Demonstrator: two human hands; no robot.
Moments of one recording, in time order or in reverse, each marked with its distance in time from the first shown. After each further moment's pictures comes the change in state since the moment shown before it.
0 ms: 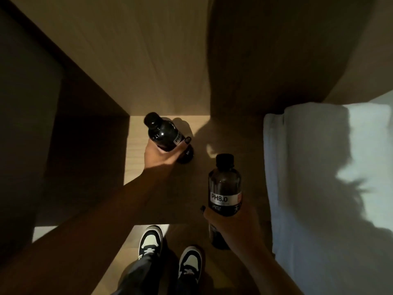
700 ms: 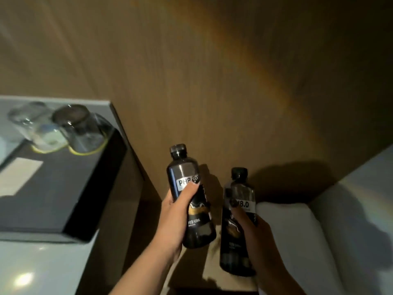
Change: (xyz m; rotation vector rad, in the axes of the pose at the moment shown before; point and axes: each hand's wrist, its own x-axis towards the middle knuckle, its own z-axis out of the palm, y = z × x) left_hand -0.181 0.340 -0.132 -0.628 -0.175 -0.109; right_hand -0.177 -0.252 -0.107 0.467 -0.027 -0.119
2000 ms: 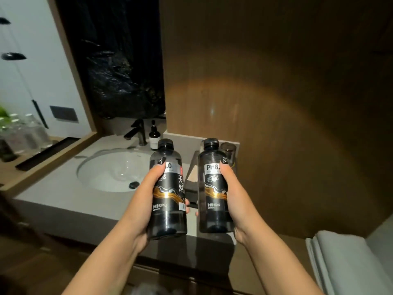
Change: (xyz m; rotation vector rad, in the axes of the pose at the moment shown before) left_hand -0.324 0.206 -0.301 -0.048 0.039 0.201; right_hand -0.310 -0.031 0.326 0.050 -0.413 -0.273
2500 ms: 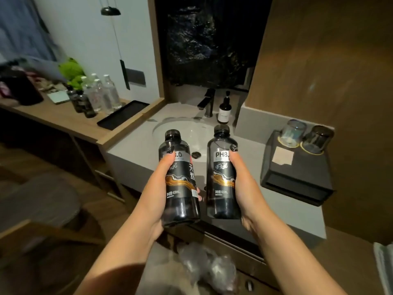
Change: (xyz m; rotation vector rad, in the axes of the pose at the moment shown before) left_hand -0.032 0.031 -0.199 -0.155 0.225 -0.007; right_hand 0.023 0.079 0.204 -0.033 -0.115 0.107
